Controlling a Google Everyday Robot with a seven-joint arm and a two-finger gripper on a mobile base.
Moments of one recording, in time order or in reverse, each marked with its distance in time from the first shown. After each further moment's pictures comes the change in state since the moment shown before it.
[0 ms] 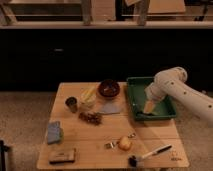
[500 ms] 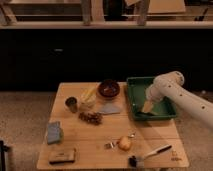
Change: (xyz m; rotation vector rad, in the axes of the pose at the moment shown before) arm 0.014 -0.013 0.040 0.014 -0.005 0.078
